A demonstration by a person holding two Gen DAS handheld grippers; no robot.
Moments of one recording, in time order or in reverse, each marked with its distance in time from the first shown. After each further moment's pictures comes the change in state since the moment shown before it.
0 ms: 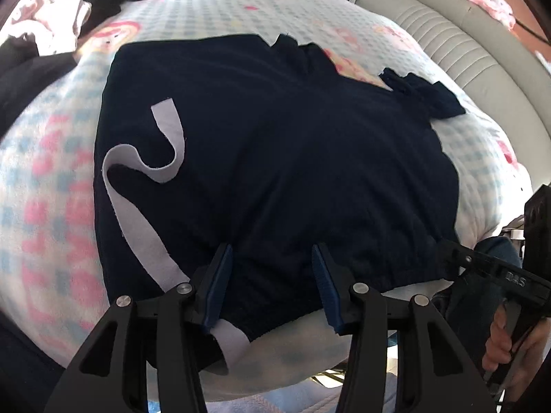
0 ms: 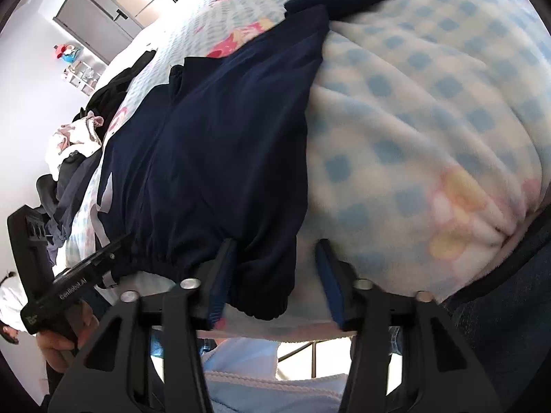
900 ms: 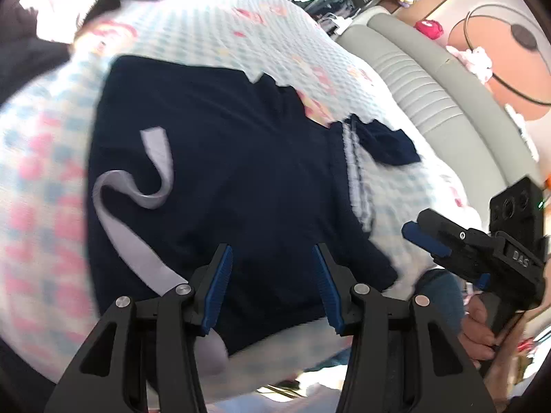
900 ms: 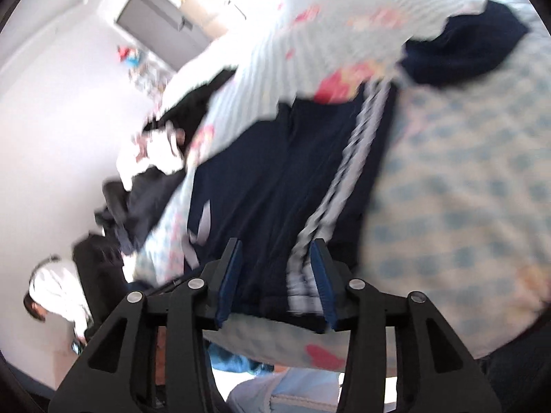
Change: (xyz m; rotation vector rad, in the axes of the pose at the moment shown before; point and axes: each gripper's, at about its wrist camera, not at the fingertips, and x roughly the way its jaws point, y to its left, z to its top) left arm -0.027 0.014 0.006 -0.118 -0.082 -0.240; right arm -0.041 0.043 0.034 -0.054 -0.095 0.270
